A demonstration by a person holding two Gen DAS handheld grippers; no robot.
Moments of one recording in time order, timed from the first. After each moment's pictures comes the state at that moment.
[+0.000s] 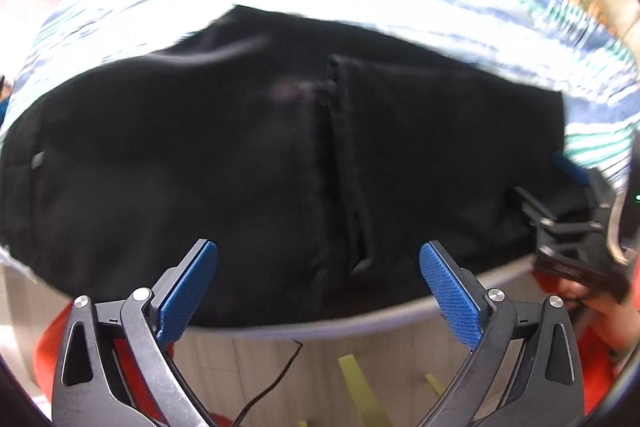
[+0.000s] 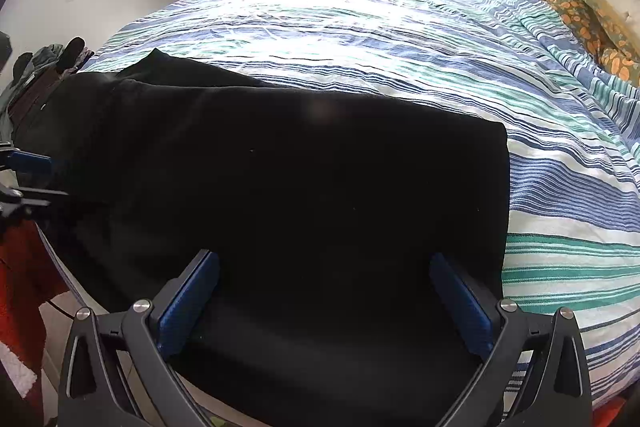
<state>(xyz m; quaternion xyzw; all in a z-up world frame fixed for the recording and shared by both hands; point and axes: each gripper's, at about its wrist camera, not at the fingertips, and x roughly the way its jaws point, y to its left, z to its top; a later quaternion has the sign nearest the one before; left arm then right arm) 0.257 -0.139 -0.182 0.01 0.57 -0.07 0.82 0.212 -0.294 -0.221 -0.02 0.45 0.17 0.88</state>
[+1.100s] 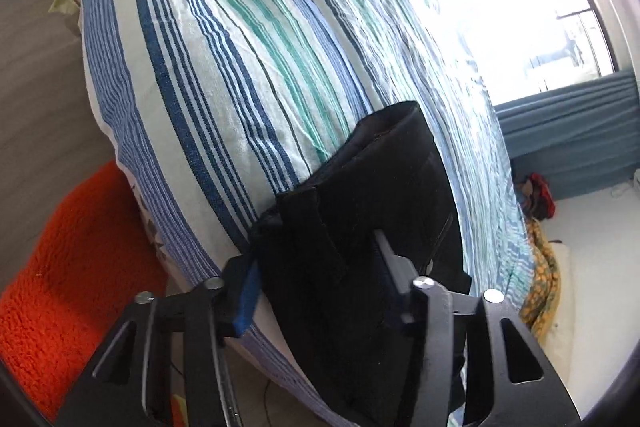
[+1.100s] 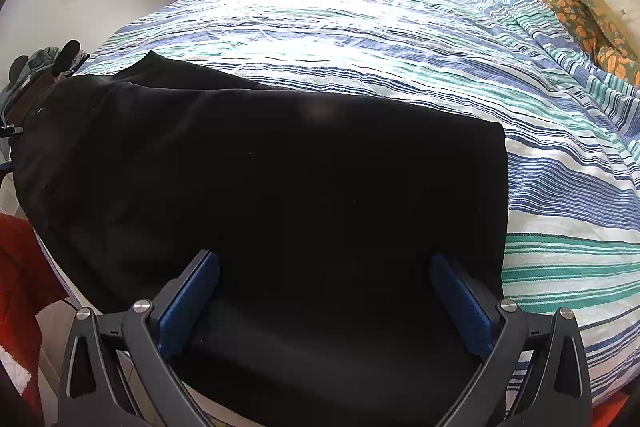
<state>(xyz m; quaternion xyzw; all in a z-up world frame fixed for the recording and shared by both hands) 0.190 0.198 -0.220 -0.50 0.38 0.14 0.76 0.213 -0.295 -0.222 -0.02 0.45 0.16 0.88</state>
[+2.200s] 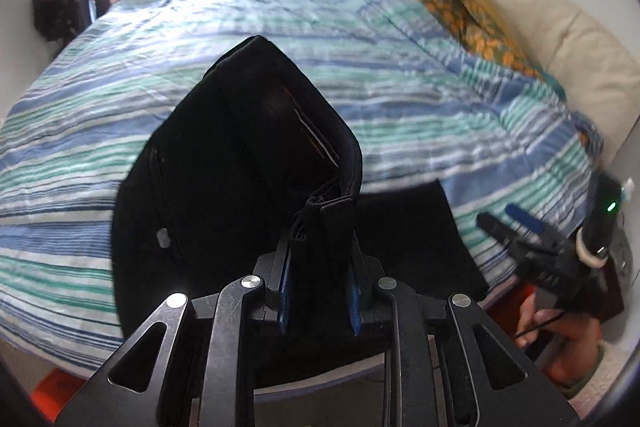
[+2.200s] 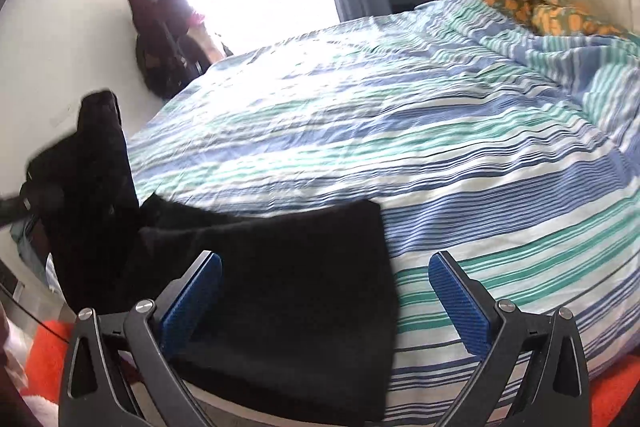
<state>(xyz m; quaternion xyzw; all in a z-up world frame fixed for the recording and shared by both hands) 0.246 -0.241 -0.110 0.02 0.45 -0.17 0.88 0.197 -0.413 -0.160 0.18 0.36 0.10 0.91</state>
